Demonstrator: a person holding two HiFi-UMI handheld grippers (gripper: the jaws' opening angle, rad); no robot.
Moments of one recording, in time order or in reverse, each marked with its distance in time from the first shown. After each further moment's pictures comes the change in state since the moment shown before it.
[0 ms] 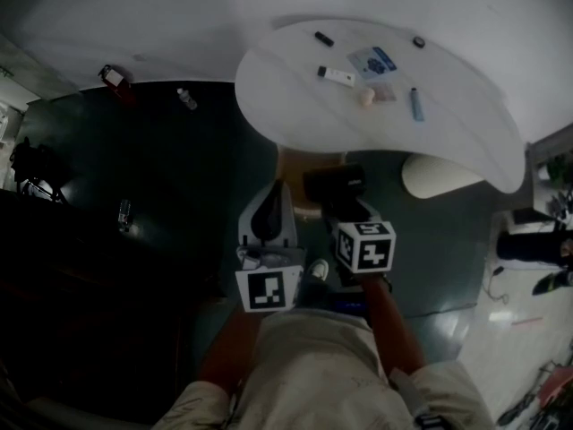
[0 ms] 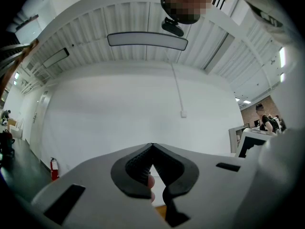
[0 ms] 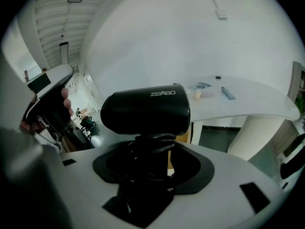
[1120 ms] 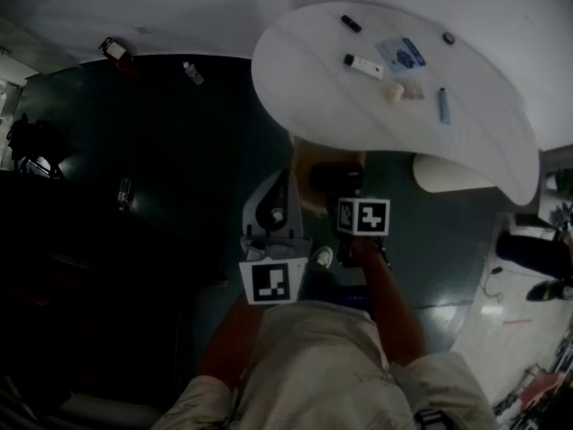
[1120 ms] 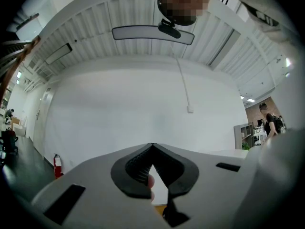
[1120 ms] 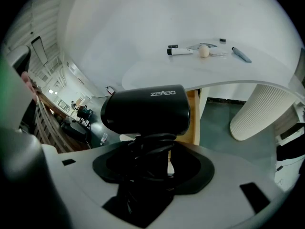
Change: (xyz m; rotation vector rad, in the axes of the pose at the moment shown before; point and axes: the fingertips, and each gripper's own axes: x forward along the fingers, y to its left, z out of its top) left arm 0.029 0.052 -0.027 -0.022 0.050 0.031; right arm 0.105 -0.008 -0.041 0.091 0.312 -0.019
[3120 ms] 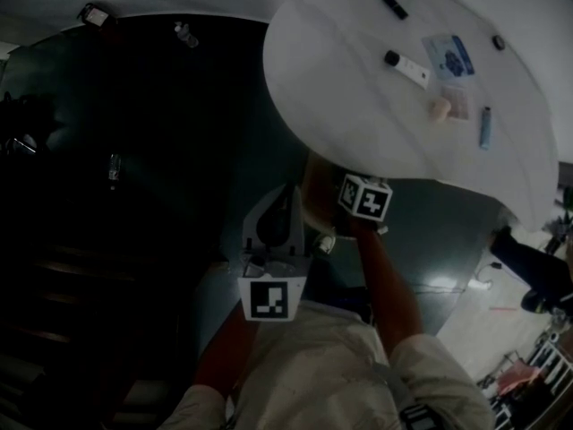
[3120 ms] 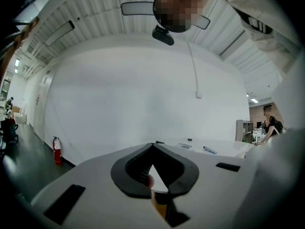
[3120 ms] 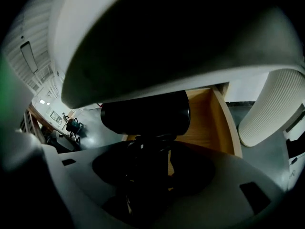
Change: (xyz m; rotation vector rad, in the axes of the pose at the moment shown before) left arm 0.069 0.071 -0.089 -0.080 0.205 -0.005; right arm 0.157 -0.029 0.079 0.111 -0.111 -0.053
